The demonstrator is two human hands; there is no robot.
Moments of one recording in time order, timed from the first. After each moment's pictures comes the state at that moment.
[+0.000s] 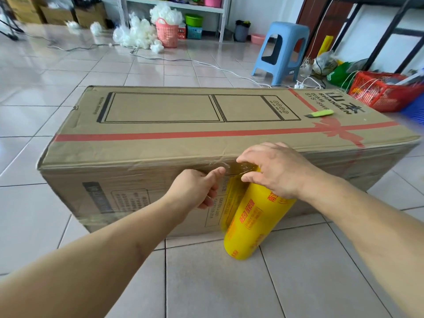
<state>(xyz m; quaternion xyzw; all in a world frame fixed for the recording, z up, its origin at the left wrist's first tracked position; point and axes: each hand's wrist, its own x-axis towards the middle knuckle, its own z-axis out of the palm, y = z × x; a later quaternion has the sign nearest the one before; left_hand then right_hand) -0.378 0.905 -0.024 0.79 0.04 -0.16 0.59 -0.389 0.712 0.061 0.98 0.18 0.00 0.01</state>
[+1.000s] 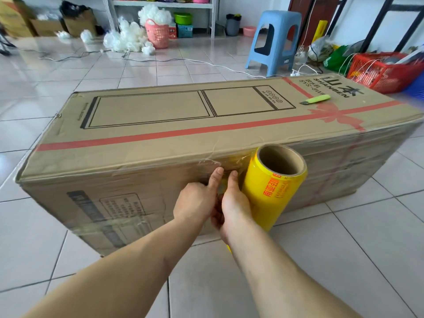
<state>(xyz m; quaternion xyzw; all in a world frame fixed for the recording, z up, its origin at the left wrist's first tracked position) -0.371 0.874 -0.071 0.87 0.06 -0.09 0.48 -0.401 0.794 -0.052 0.51 -0.40 -0.06 -0.75</state>
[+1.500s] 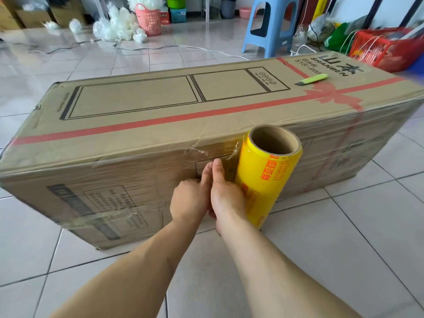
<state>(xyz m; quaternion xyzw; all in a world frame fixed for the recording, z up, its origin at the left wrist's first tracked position) -0.379 0.856 -0.088 0.90 0.08 -0.06 0.42 -0.400 0.790 -0.074 0.72 -0.33 -0.02 -0.62</state>
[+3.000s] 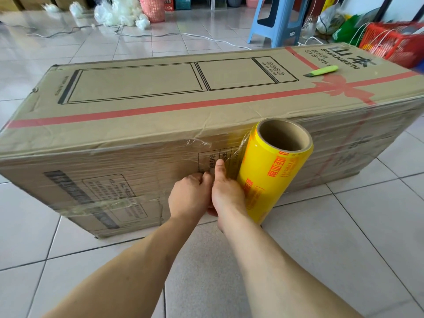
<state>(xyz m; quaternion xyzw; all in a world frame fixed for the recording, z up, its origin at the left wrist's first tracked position) -0.386 0.861 -0.105 0.91 0.07 -0.03 0.40 -0.402 0.793 -0.085 0.75 -0.30 -0.05 -0.59</state>
